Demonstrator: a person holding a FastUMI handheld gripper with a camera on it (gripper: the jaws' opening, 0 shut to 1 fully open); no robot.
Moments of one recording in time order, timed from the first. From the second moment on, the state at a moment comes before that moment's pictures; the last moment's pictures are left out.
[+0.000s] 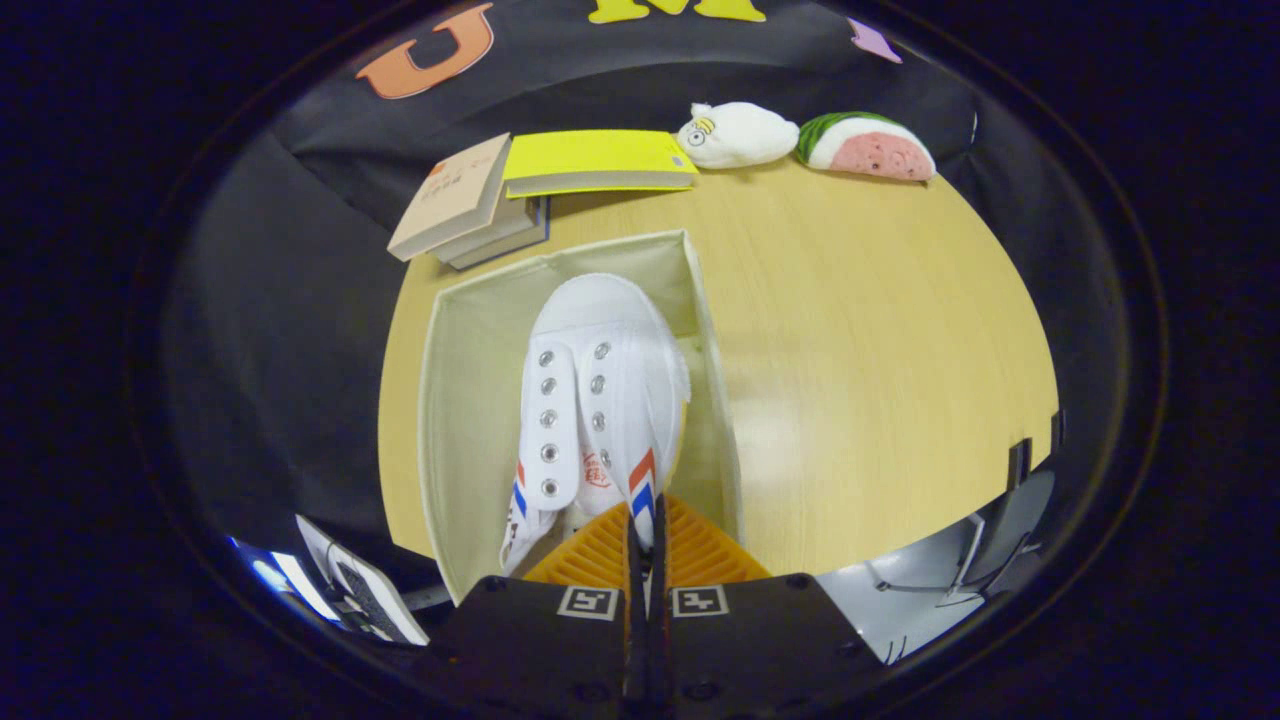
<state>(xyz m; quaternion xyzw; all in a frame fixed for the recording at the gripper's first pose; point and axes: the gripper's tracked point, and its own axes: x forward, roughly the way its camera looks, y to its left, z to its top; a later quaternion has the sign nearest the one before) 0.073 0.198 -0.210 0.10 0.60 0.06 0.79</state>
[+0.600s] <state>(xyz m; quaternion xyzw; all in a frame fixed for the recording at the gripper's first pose) 0.075 0.202 -0.251 0.07 0.62 0.03 0.78</state>
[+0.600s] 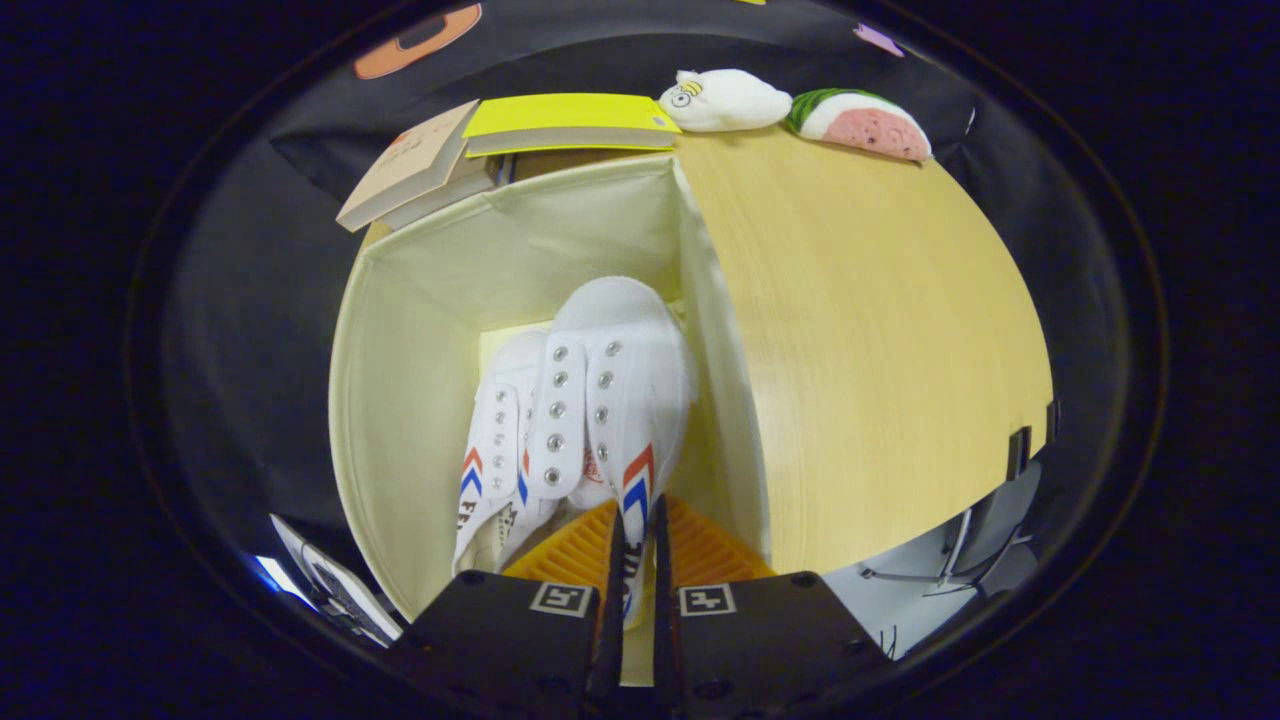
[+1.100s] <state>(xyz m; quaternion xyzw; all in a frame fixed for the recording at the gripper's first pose) 0.097 0.181 -0.159 -0.01 0.44 0.05 0.90</state>
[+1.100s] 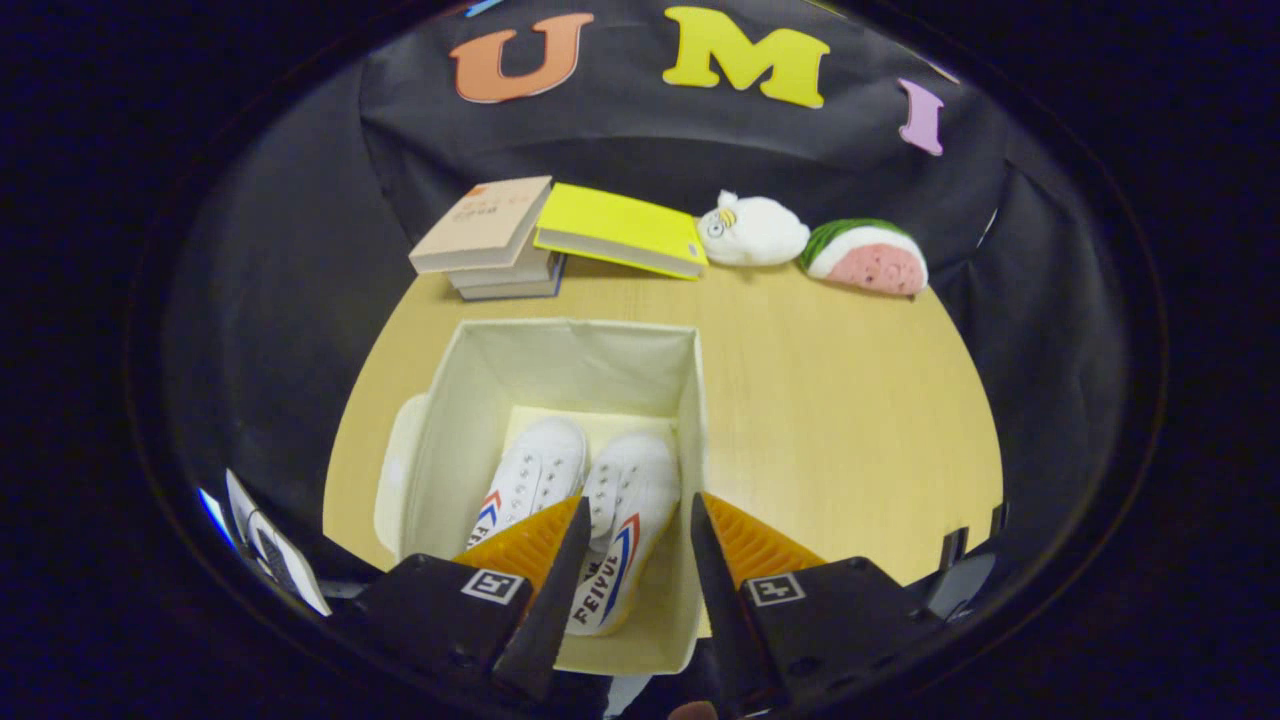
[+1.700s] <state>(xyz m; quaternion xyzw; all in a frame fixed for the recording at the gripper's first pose) 0.044 0.084 -0.031 0.06 0.15 -0.01 0.99</state>
